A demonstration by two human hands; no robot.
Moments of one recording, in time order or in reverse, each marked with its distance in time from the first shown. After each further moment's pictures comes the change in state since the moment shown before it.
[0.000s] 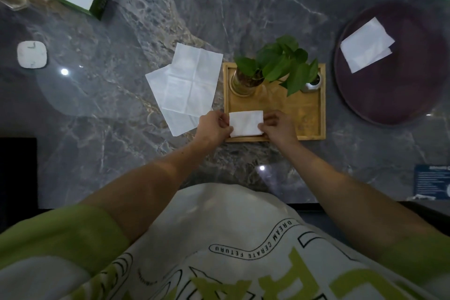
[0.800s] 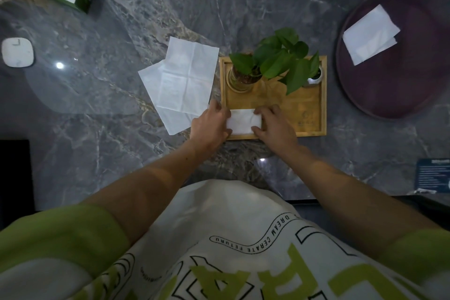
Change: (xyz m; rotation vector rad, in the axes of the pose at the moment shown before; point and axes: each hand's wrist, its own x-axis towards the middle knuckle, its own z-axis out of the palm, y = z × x) left_hand 0.002 -0.007 0.004 0.652 0.050 0.335; right_hand -0.007 0.004 -0.004 -0.595 -0.092 -0.363
